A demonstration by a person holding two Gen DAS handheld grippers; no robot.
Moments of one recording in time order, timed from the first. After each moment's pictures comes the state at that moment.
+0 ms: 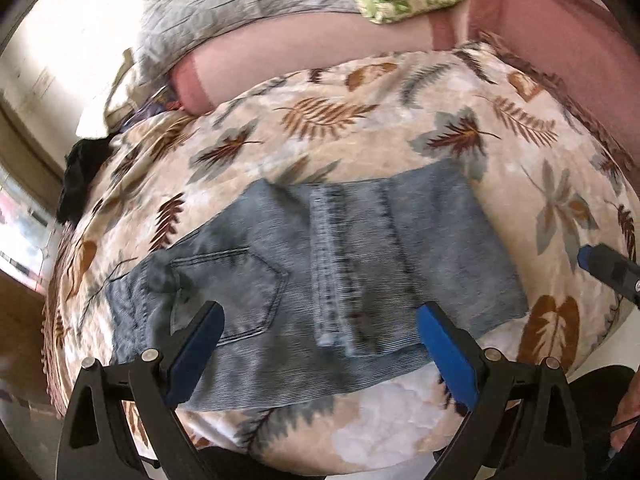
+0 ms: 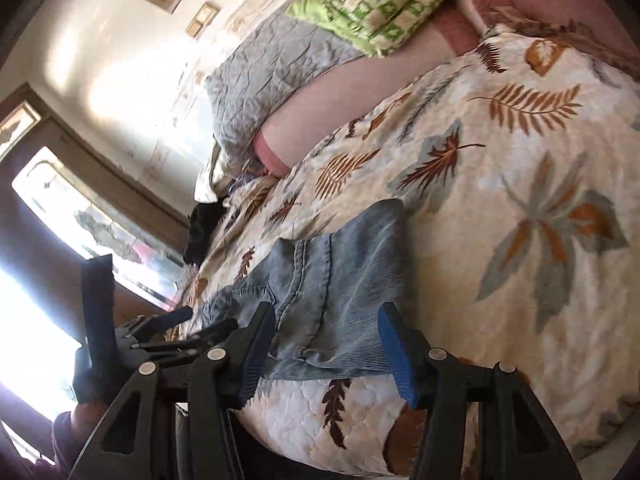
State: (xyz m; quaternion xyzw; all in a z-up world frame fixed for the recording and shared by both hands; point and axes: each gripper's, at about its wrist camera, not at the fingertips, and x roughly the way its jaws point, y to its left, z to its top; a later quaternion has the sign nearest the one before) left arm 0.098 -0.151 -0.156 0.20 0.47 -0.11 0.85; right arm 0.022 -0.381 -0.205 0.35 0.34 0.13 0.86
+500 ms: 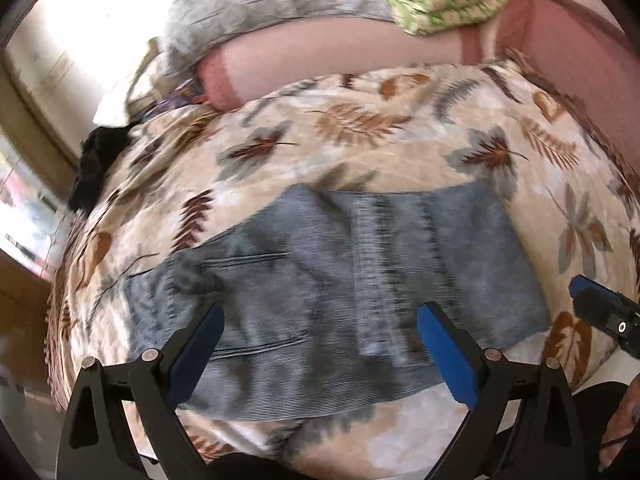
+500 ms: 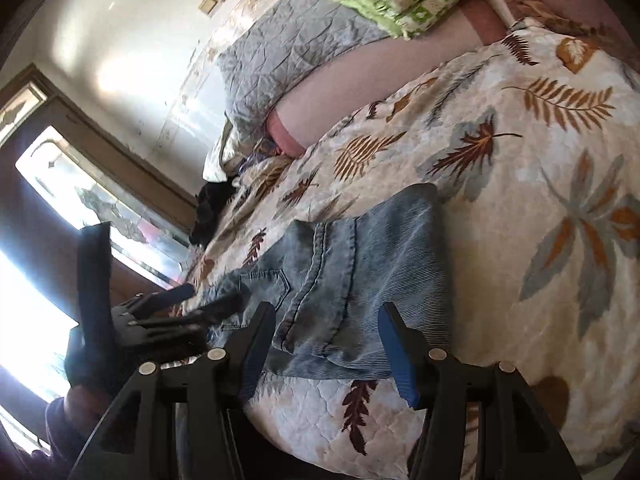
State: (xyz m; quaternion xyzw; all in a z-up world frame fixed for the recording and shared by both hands) left arm 0.115 -0.097 -0.143 0.16 0.47 -0.07 0.87; right arm 0.045 -0.344 -0.206 0.32 0.36 0.16 0.86
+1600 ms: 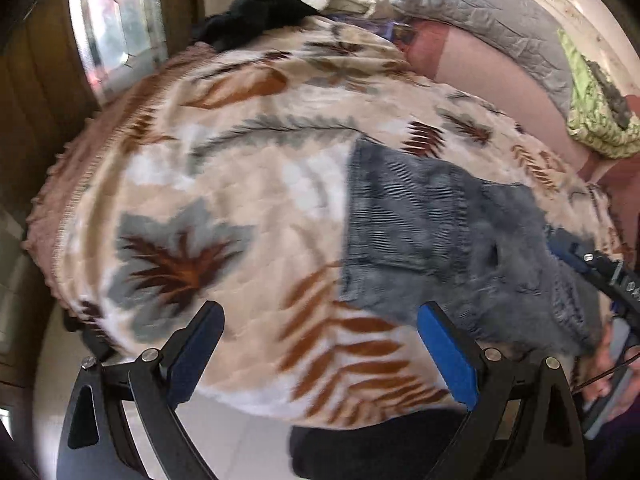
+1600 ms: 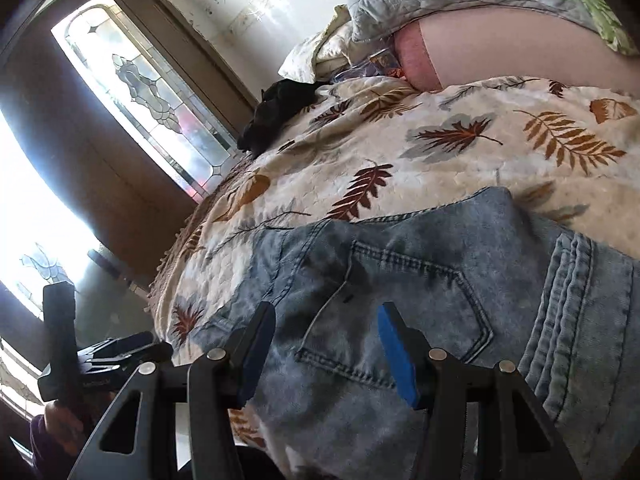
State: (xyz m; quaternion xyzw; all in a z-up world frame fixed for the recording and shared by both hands) left arm 0.087 0.187 -0.190 -0.09 0.50 0.03 0.86; right arm 0.174 -0.109 -0.215 0.16 0.41 0.29 0.85
